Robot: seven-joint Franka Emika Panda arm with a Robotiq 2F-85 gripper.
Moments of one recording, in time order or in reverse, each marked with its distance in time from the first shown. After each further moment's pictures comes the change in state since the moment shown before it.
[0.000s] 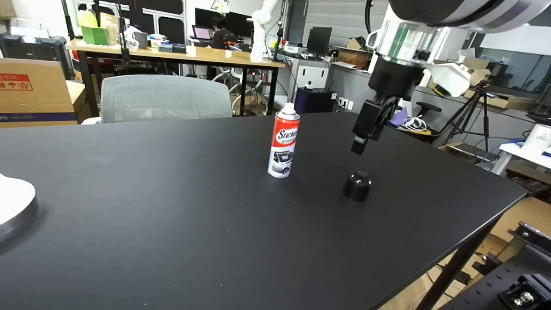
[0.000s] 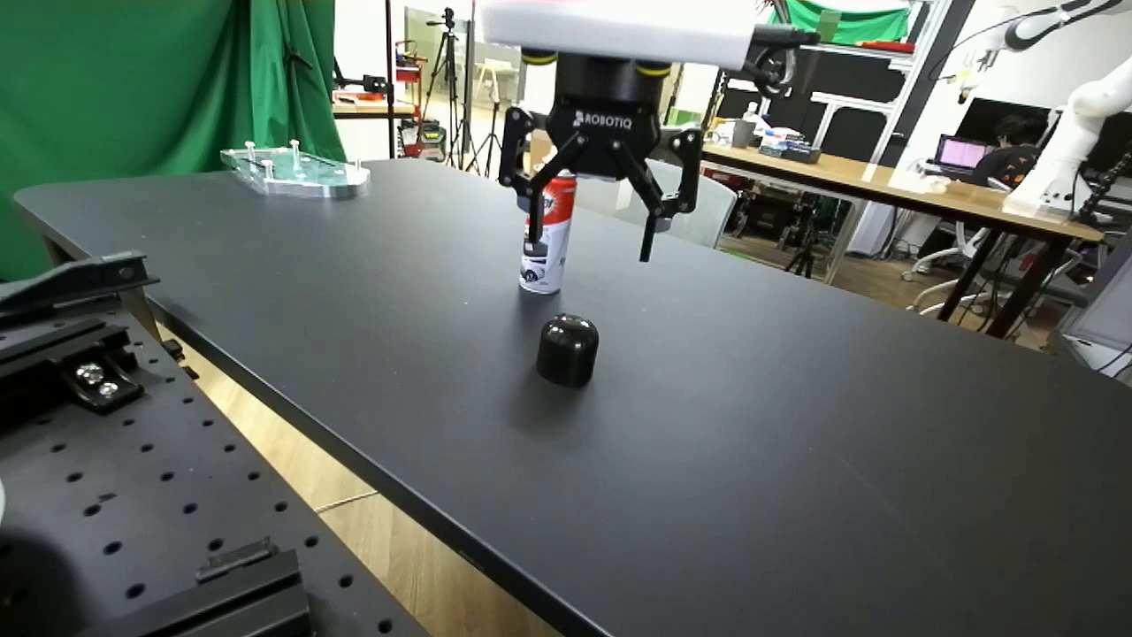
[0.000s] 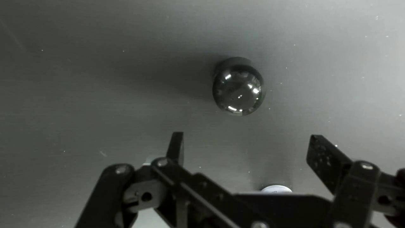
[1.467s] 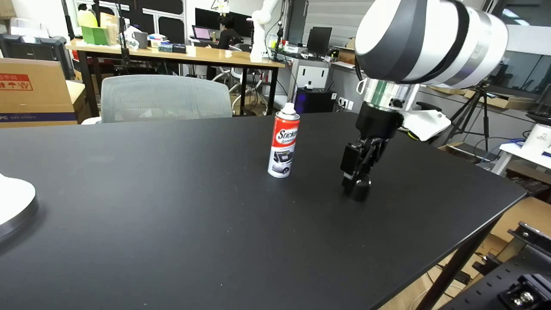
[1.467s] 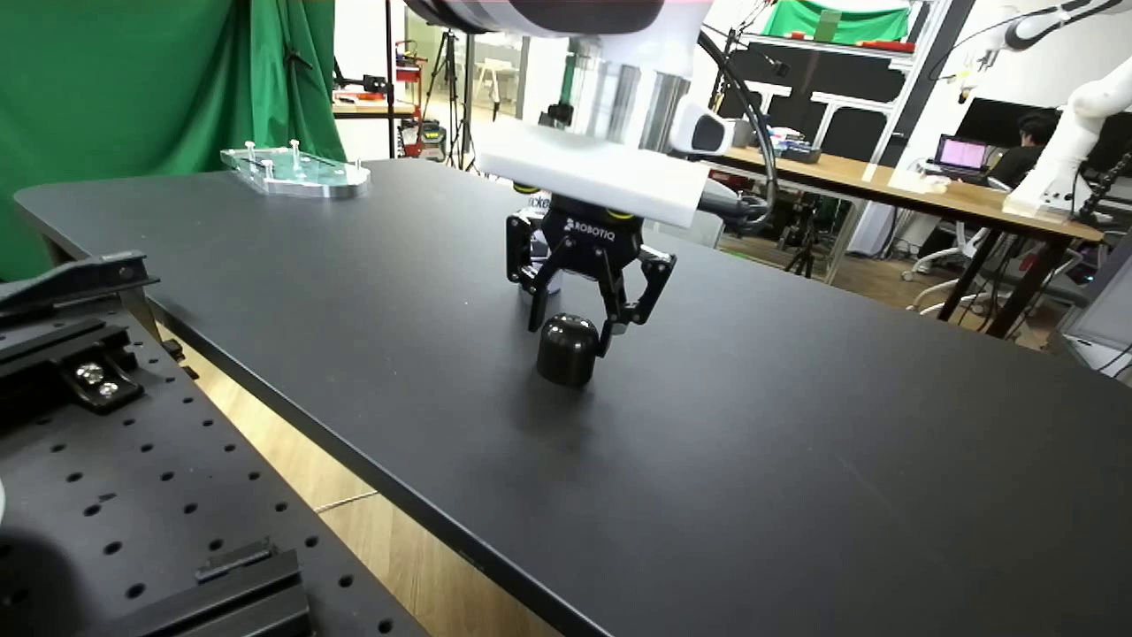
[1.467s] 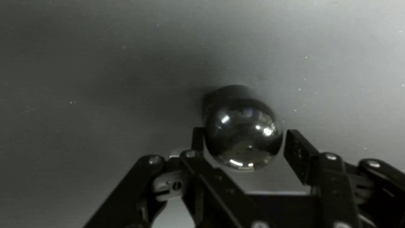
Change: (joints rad) arm -0.258 0.281 0.248 0.100 0.085 0.076 0.042
